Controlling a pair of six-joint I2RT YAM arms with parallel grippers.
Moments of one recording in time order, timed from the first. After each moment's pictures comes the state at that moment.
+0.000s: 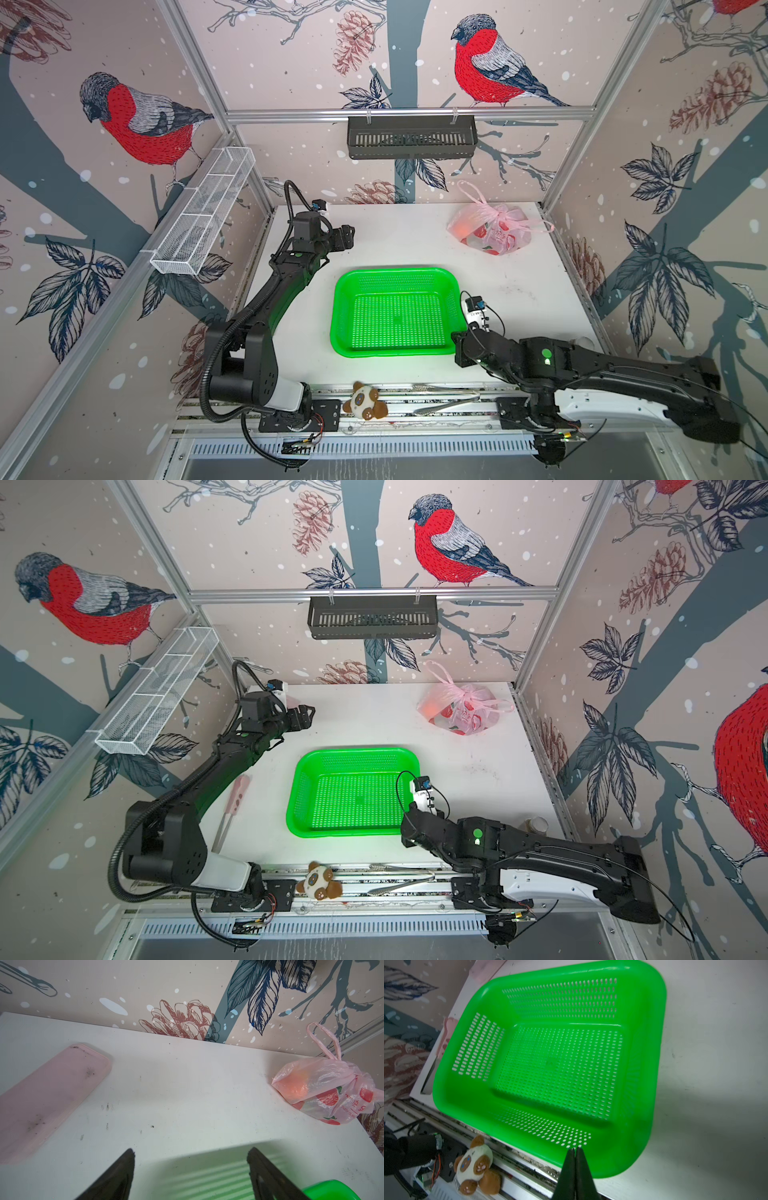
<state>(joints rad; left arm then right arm) -0.13 1.49 1.09 -0.13 0.22 -0.25 1.38 0.92 0.72 -0.69 0.44 0.99</state>
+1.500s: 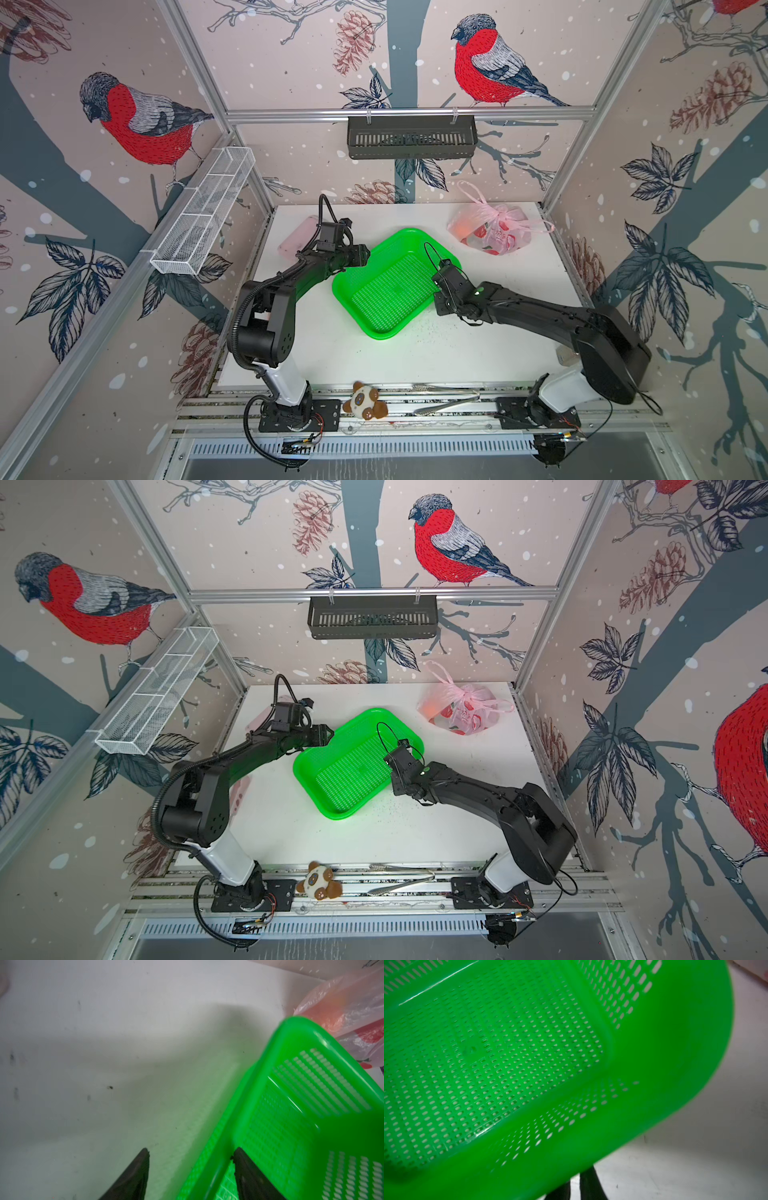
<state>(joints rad) -0.21 1.71 1.07 -0.17 0.30 -0.22 0.79 1.55 0.94 -0.40 0.24 0.47</state>
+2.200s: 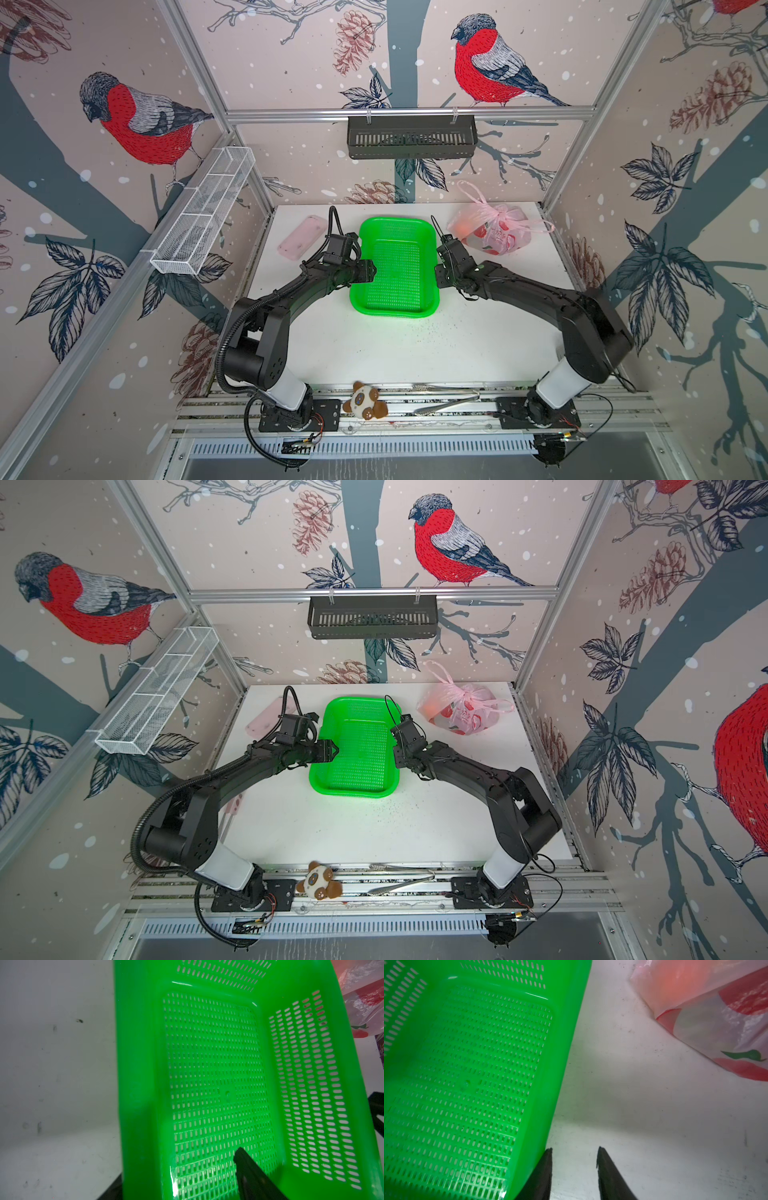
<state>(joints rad) -0.31 1.60 0.98 -0.25 0.24 -0.31 0.66 1.61 1.05 -0.34 0.24 0.34</state>
